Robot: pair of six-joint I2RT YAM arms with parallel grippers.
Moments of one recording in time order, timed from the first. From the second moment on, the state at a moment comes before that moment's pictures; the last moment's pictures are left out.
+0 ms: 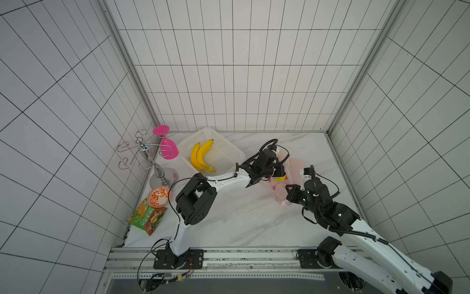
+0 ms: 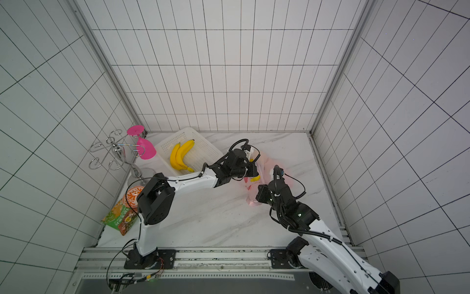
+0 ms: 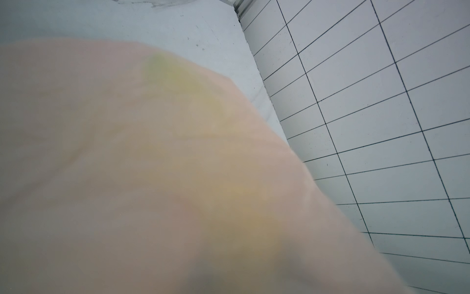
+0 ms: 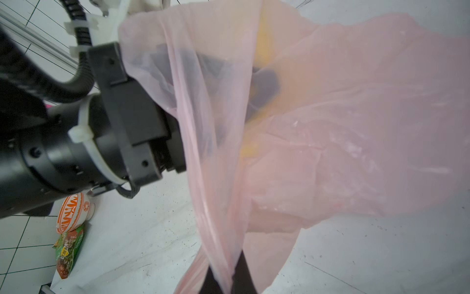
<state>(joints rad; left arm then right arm) -0.87 2.05 1.53 0.04 0.23 -0.80 0.64 0.74 0.61 -0.44 0.16 0.75</state>
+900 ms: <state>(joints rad) -0.88 1.51 1.26 -0.35 -0.04 -0.61 0.64 0.73 0.61 -0.46 0.24 0.75</state>
